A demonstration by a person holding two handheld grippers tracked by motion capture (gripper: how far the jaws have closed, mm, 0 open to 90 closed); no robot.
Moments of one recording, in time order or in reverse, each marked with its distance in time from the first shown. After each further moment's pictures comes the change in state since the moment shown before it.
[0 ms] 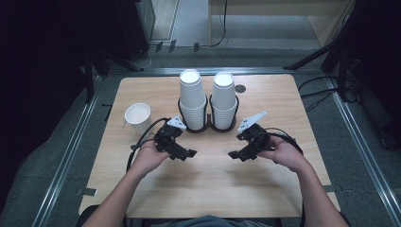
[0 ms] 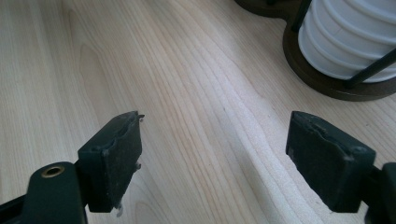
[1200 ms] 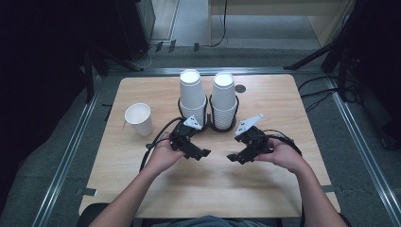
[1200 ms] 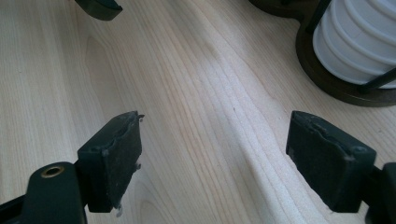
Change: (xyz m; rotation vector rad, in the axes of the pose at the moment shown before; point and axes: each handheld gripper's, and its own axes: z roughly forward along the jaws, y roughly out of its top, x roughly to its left) left arm -0.018 0.024 0.026 -0.019 -0.012 0.042; right arm 0.007 0.001 0.003 0.012 0.008 -0.037
